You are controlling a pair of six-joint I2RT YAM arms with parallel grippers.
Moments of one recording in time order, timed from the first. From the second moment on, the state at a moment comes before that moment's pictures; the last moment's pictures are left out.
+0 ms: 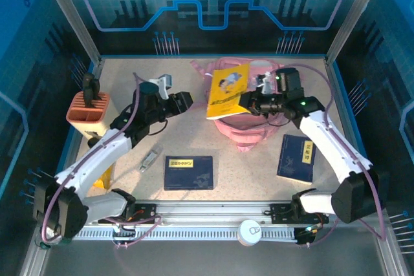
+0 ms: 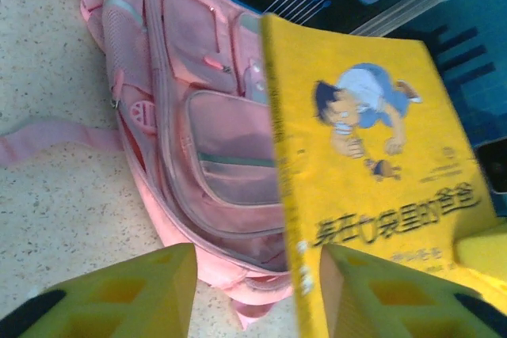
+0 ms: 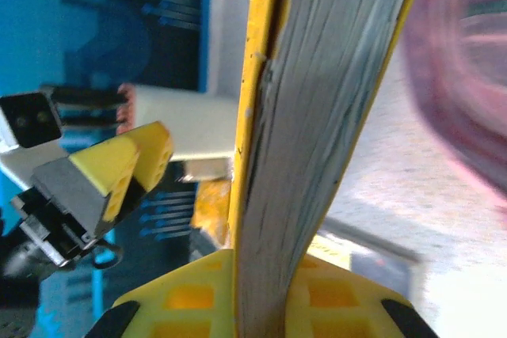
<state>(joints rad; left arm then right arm) -0.41 1.22 0.95 -0.17 0.26 -0.71 0.26 1.29 1.14 -0.56 -0.69 0.78</state>
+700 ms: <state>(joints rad) -0.65 1.88 1.45 -0.31 0.23 0.00 -0.21 1.06 1.04 -0.91 -0.52 0.58</state>
